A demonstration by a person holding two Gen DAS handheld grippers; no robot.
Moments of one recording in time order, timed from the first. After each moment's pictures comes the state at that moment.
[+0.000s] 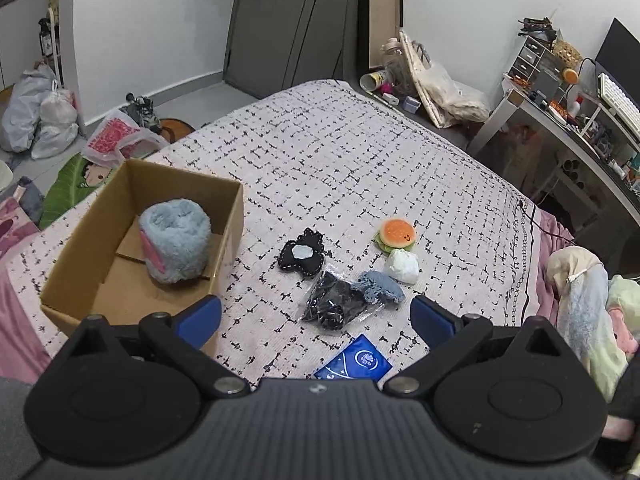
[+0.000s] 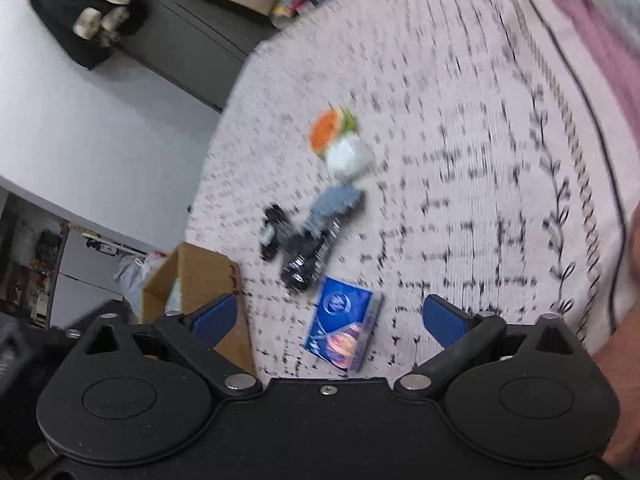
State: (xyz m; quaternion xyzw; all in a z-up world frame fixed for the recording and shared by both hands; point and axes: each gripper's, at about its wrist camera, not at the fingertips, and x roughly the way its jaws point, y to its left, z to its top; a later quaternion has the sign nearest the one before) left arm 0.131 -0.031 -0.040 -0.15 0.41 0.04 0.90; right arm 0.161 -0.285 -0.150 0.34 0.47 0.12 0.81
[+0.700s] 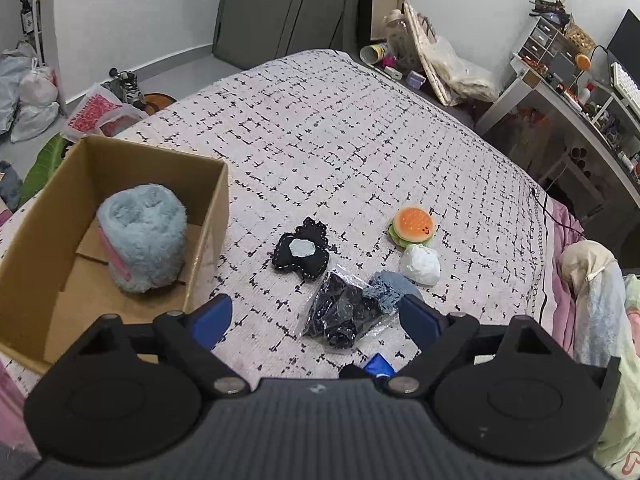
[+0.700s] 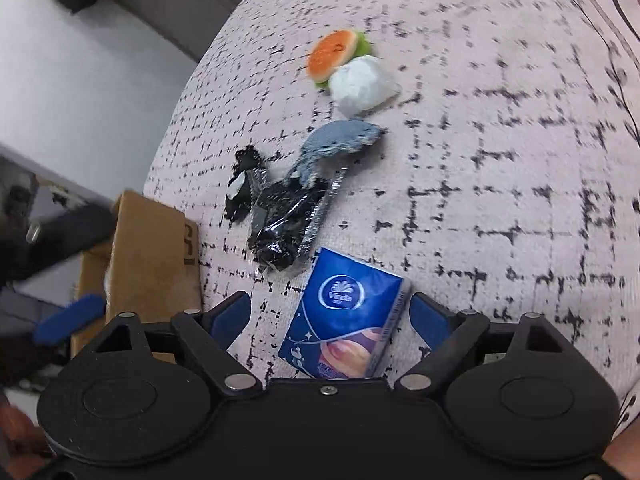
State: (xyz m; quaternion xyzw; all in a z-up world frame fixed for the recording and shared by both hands) left arm 0.186 -0.020 -0.089 -0.16 0.44 0.02 0.89; right arm 0.194 -0.216 -0.200 0.25 0.51 0.12 0.81
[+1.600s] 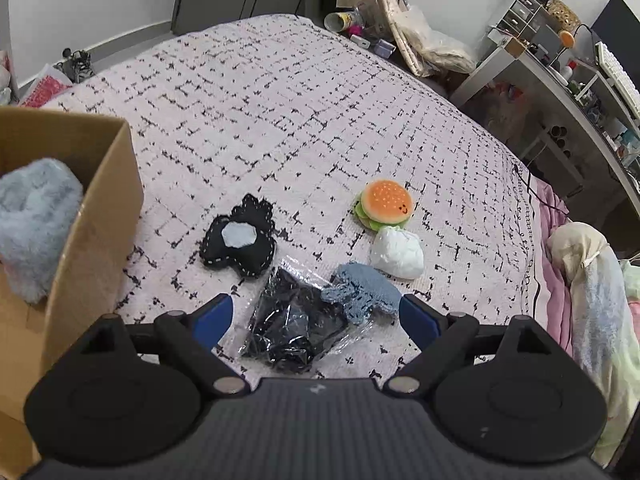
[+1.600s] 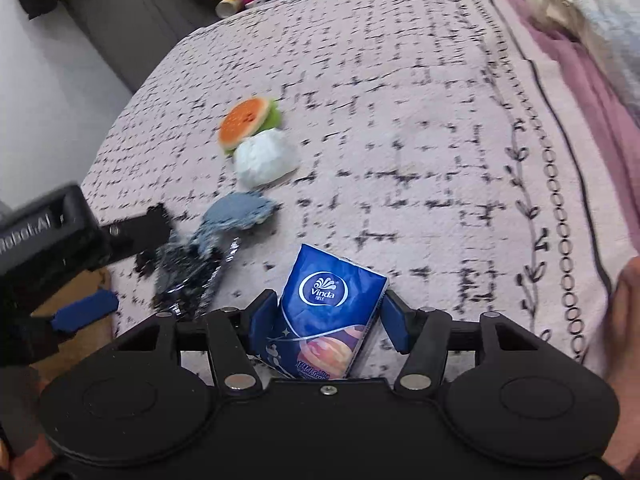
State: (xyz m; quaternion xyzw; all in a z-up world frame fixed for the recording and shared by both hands) left arm 0.231 -0.048 -0.145 -0.18 0.45 -0.04 0.87; right arm 0.197 -0.249 -0.186 0.19 0.47 -0.01 0.86
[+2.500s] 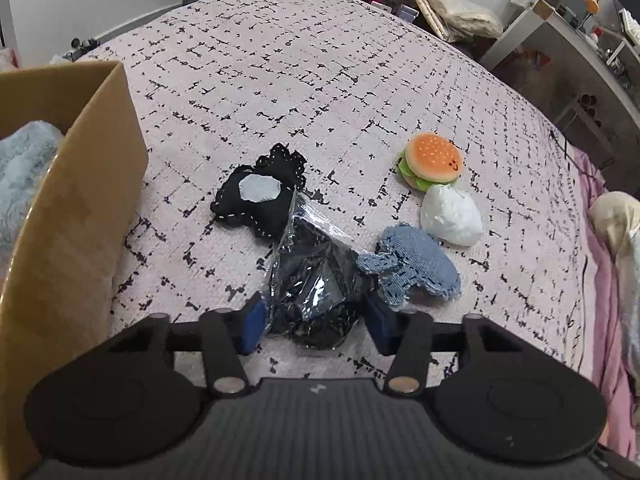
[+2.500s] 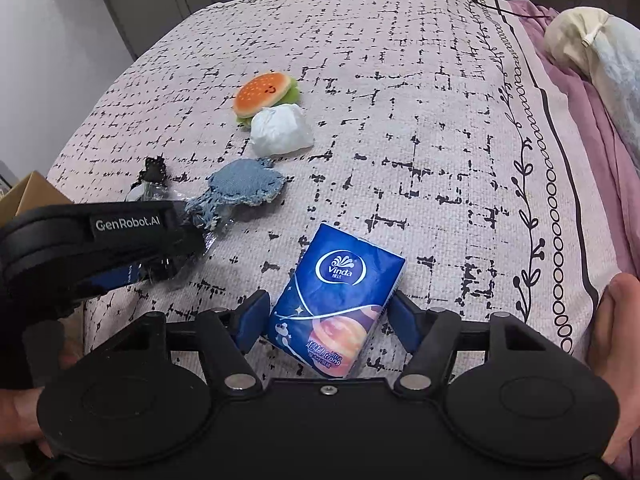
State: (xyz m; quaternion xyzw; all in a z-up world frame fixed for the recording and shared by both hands) left arm 0.240 -0.050 -0.184 -0.15 0.49 -0.02 0.86; right arm 0.189 -0.220 -0.187 0.10 0.48 -0.01 0.87
